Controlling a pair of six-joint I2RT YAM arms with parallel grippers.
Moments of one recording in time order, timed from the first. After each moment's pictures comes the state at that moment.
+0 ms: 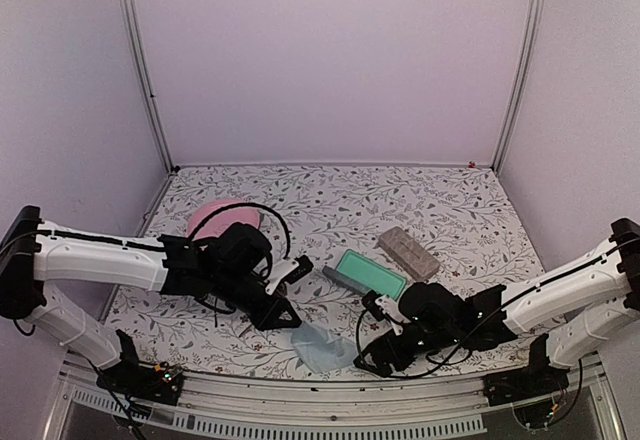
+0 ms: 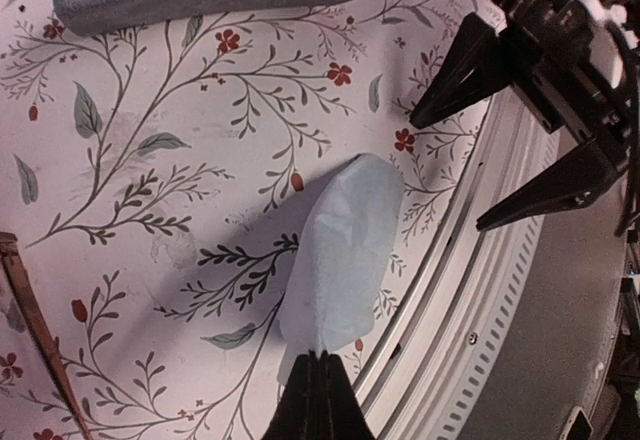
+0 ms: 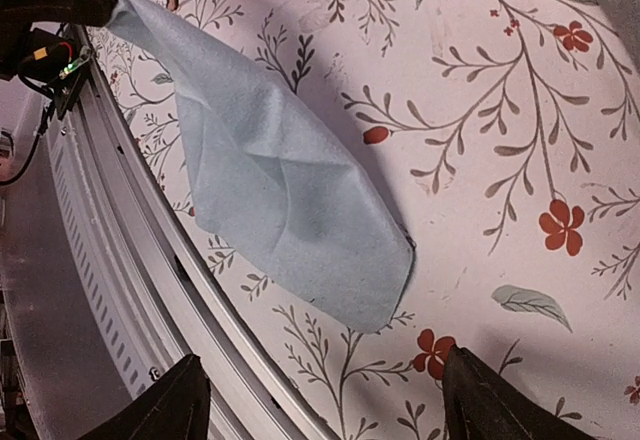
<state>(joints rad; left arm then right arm) -1.02 1.42 0.79 -0.29 0.34 -0.32 1.26 1.40 0.53 0.05 -0.10 0.65</state>
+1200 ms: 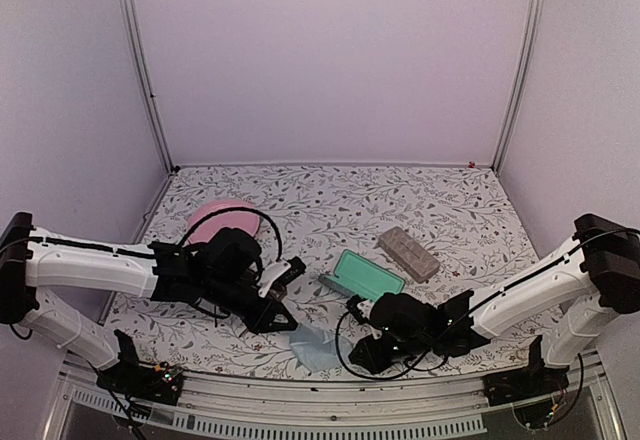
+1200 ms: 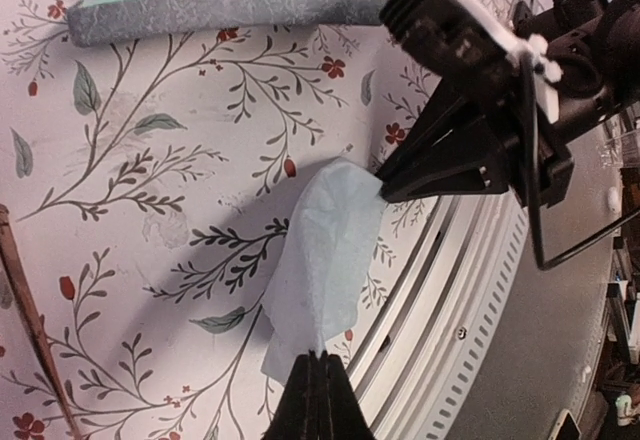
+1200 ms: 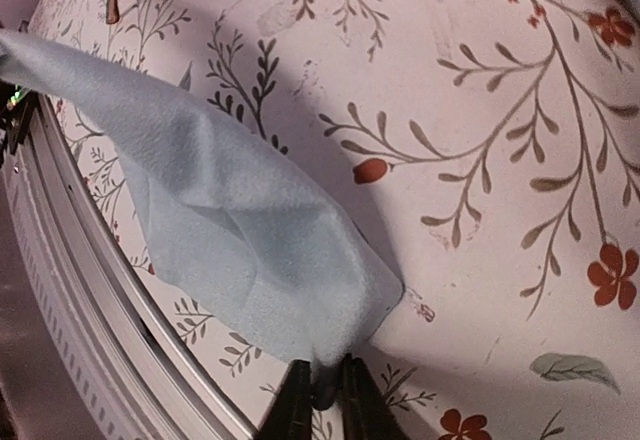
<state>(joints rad) -1.02 1.35 0.71 -0.22 0.36 -0.38 1.31 1.61 0.65 0.08 0.00 0.75</state>
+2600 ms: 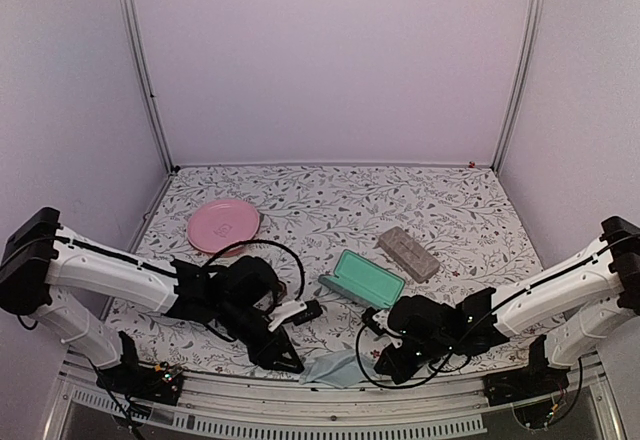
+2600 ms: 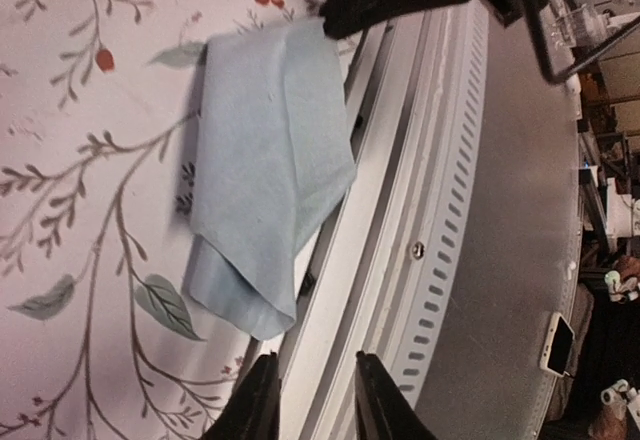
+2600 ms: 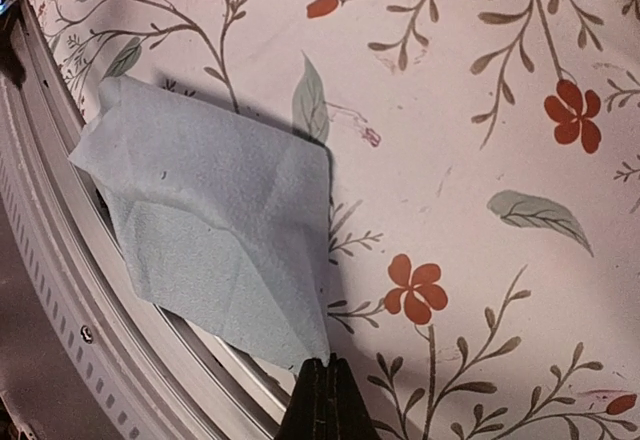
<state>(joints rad) -1.14 1.47 0.67 -0.18 0.56 -0.30 1.31 1.47 0.59 -0.15 -0.08 0.66</state>
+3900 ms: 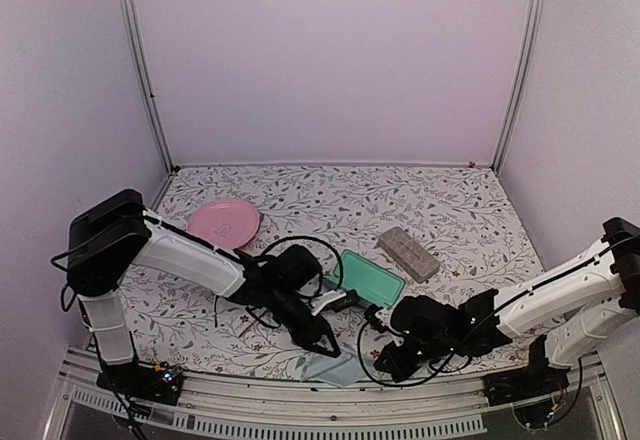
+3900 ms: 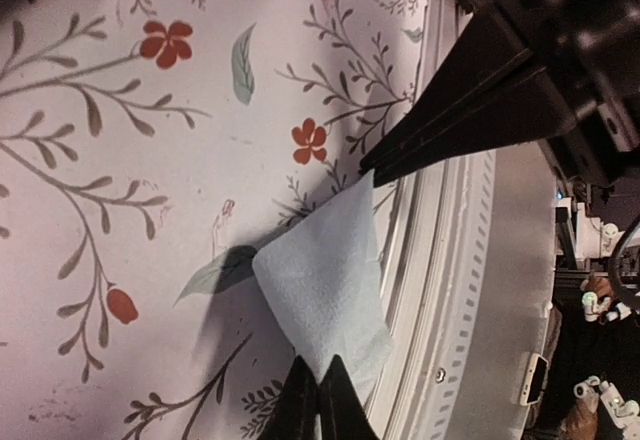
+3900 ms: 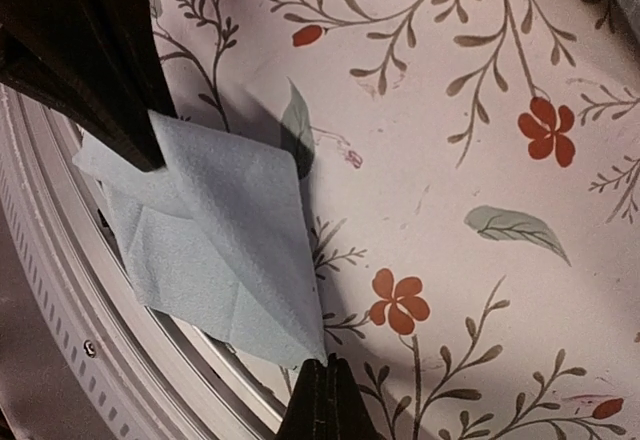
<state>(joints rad) -1.06 1.90 0.95 -0.06 0.73 -0.26 1.31 1.46 0.55 -0.08 -0.05 0.69</state>
